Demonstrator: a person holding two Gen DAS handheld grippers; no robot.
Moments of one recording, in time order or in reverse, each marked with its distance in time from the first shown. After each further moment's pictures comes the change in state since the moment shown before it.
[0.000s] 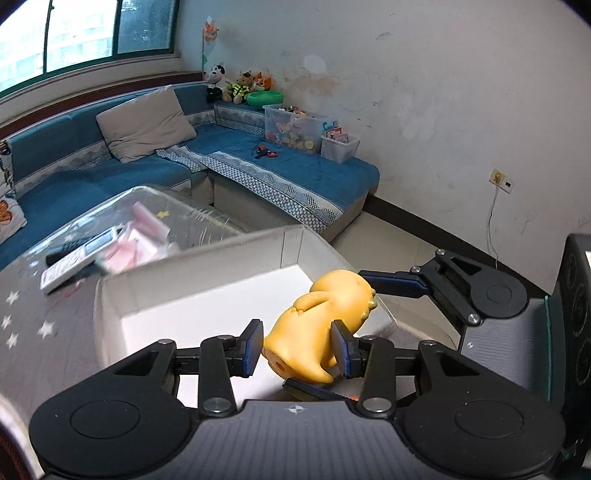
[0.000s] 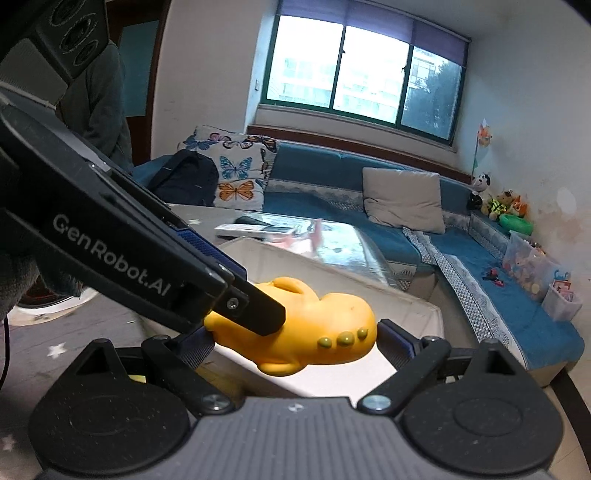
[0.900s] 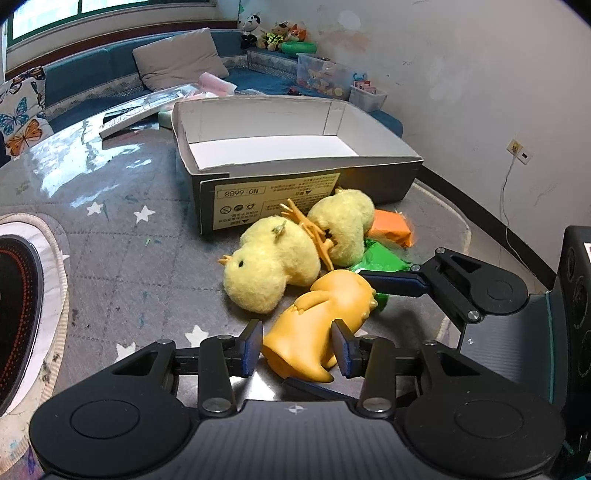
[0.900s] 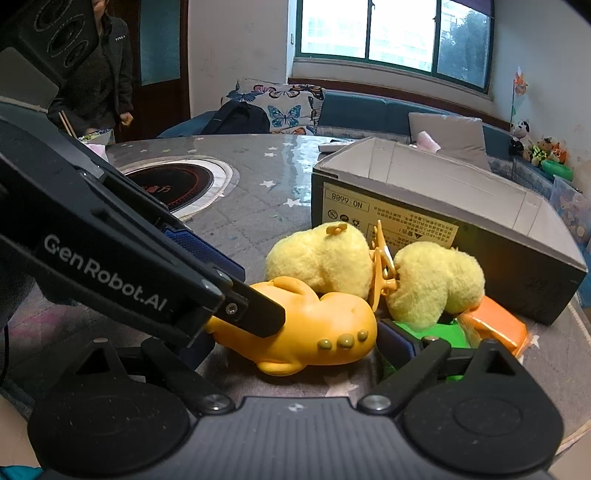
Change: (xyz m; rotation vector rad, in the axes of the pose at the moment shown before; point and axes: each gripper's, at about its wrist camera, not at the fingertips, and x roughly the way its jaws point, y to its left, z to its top) left arm -0.074 0.036 -0.175 -0.102 0.124 0.034; right arm -0.027 0.148 -0.090 0.045 0.136 0.128
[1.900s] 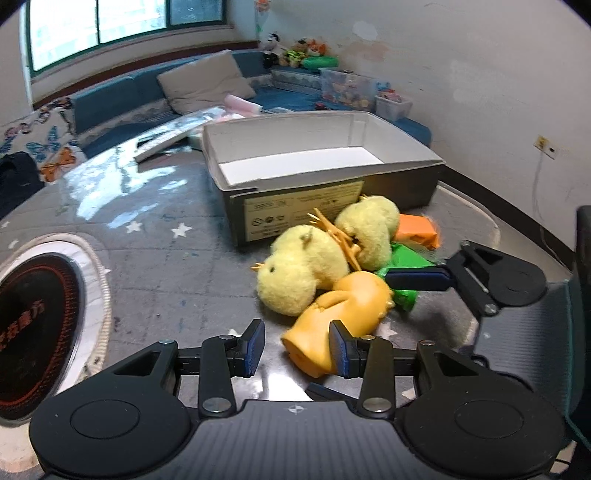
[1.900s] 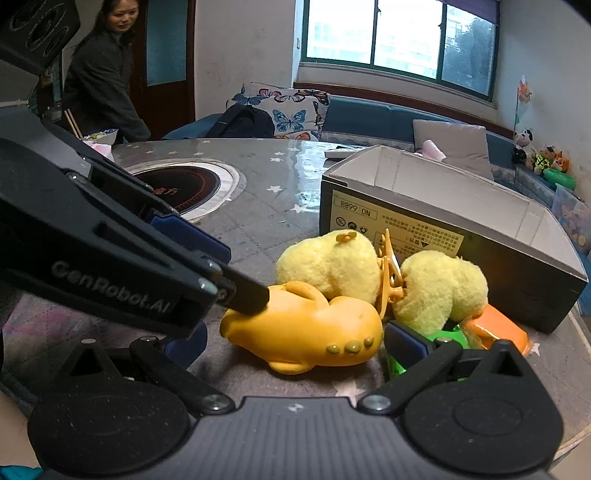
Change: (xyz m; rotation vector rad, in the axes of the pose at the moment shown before) left arm -0.008 -0.007 -0.009 0.046 -0.043 0.130; right arm 0.001 0.006 0.002 -0.012 -0.008 -0.001
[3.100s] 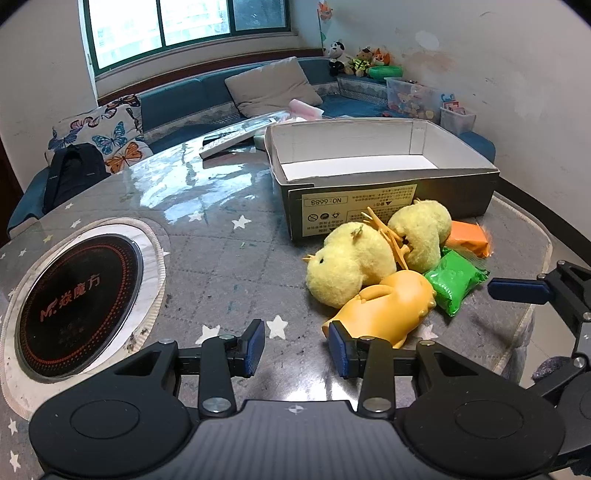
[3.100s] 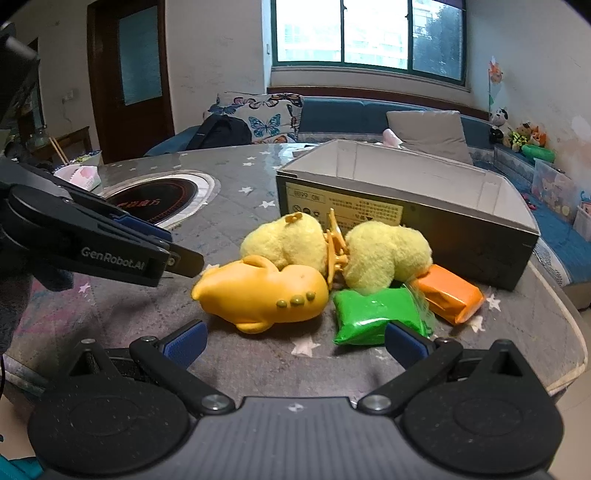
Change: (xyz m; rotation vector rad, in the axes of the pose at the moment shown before) left arm -0.012 -0.011 -0.013 -0.085 -0.039 0.242; right arm -0.035 -0.022 -0.018 0.098 -0.013 -0.015
